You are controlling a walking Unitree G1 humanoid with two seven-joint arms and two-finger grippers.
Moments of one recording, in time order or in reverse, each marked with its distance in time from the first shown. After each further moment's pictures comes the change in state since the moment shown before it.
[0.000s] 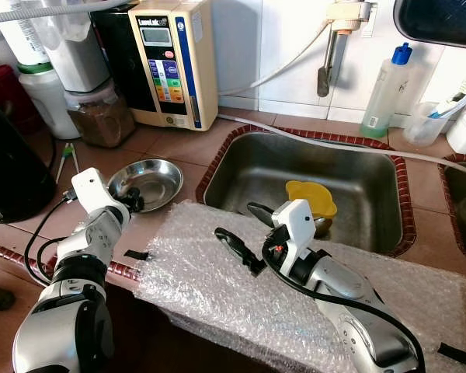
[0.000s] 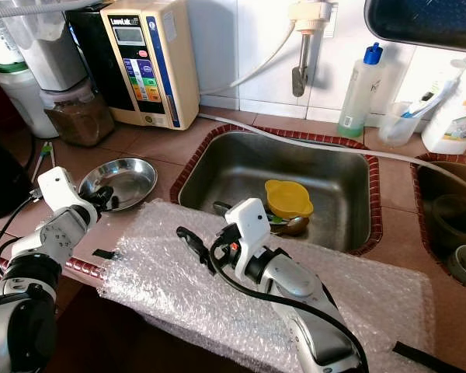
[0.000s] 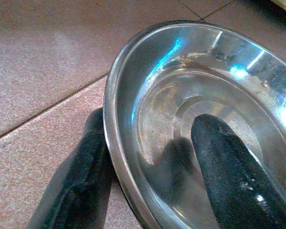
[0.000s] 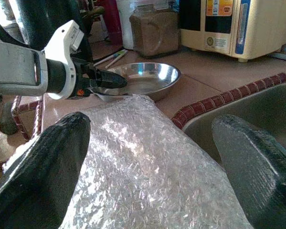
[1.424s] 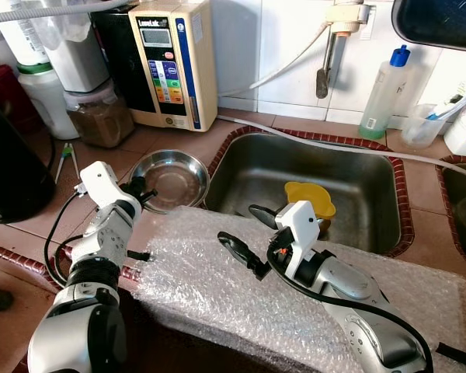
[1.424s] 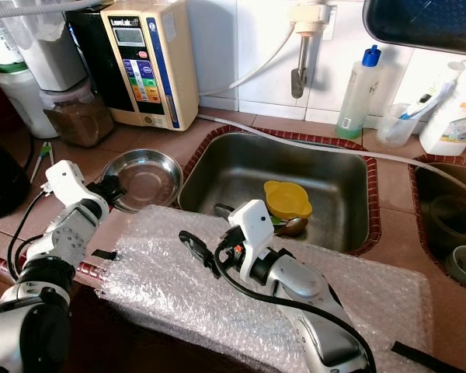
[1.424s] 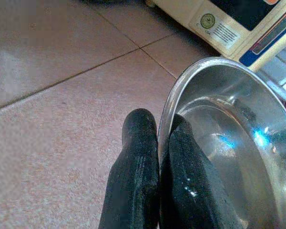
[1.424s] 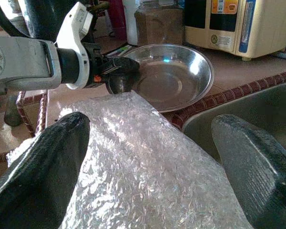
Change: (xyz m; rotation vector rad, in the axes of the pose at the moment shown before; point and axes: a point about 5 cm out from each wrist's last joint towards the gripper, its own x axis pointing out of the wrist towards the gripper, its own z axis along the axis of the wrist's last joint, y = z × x) left arm -0.002 -0.026 -0.003 -0.086 -0.124 -0.171; right arm -0.006 -0.003 0.001 -0.012 0.015 0.019
